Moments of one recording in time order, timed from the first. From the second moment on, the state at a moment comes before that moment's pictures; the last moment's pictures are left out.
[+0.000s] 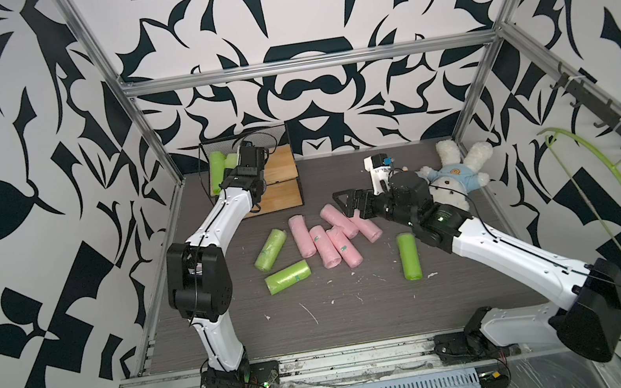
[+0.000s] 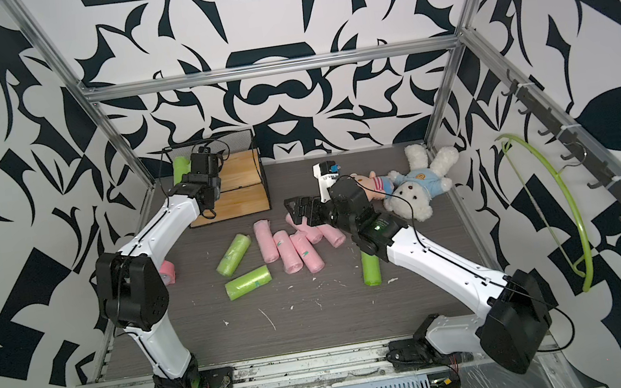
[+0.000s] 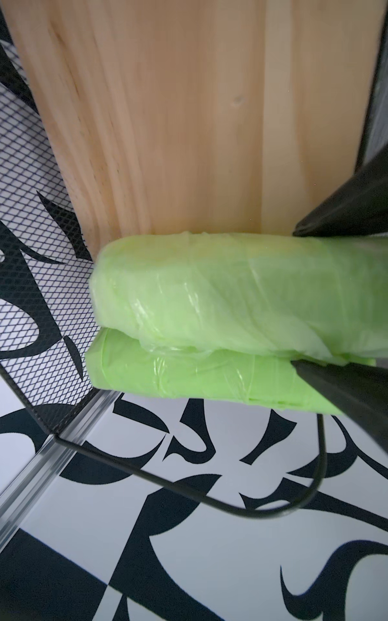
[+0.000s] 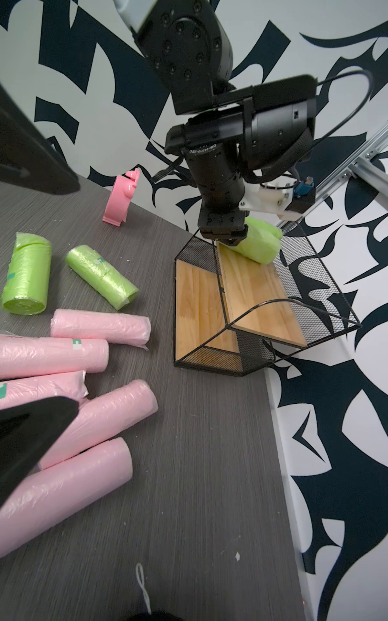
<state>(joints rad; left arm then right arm) -0.29 1.84 1.58 -0.47 -0.66 0.09 0.64 1.26 1.03 -0.11 -0.10 0.60</state>
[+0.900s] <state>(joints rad) -0.28 1.78 1.59 -0.48 -0.53 0.04 0.65 1.26 1.02 -0.25 -0.14 0.60</state>
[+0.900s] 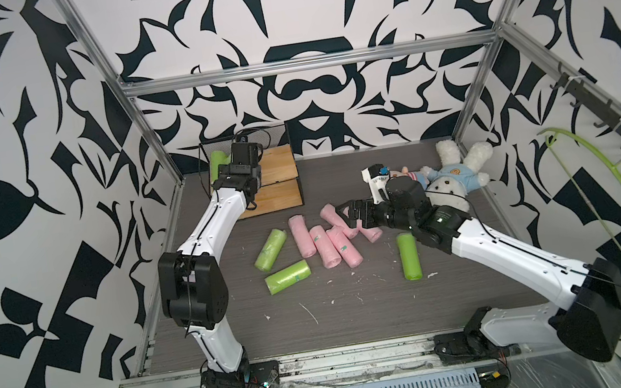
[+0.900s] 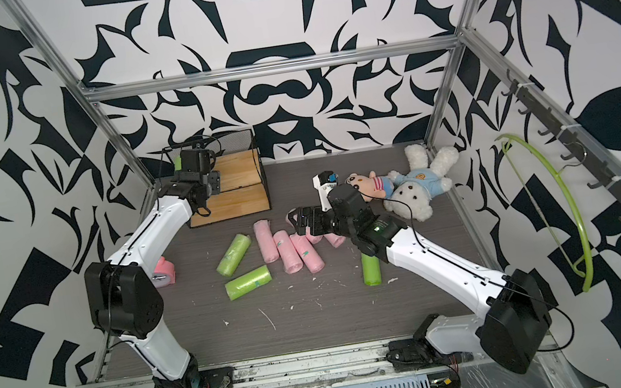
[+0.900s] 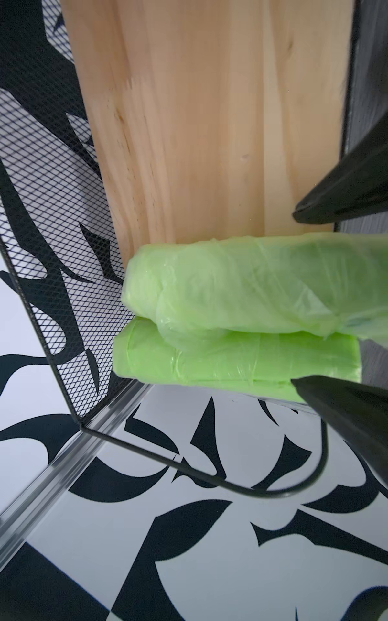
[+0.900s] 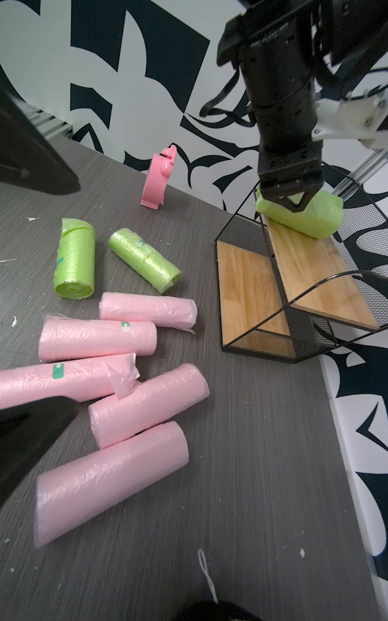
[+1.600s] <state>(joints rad) -0.29 1.72 1.59 -0.51 -0.37 -0.02 0.65 1.31 1.02 -0.28 -0.15 0.59</state>
